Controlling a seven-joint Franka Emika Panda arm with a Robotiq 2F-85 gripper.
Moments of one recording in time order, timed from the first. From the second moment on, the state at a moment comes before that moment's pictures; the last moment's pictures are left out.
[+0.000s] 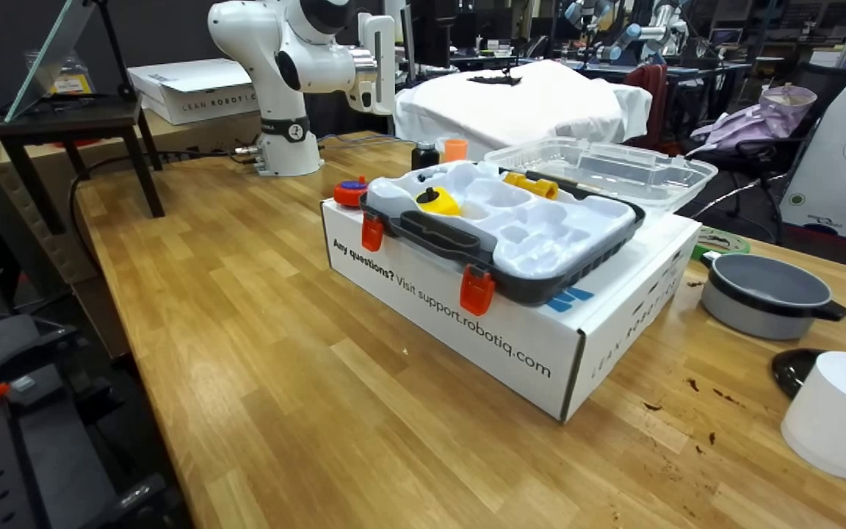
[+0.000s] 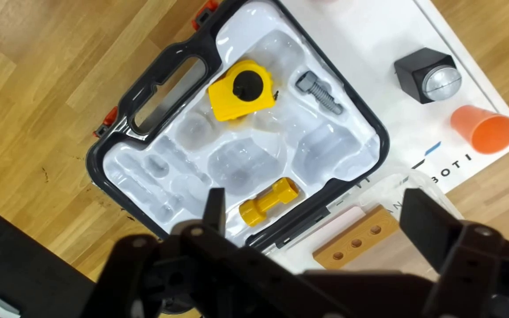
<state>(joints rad) -0.06 0.15 -0.01 -1.88 -0.13 2.07 0.85</state>
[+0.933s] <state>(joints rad) -0.06 0.27 -0.08 -1.78 -0.02 2.04 1.07</state>
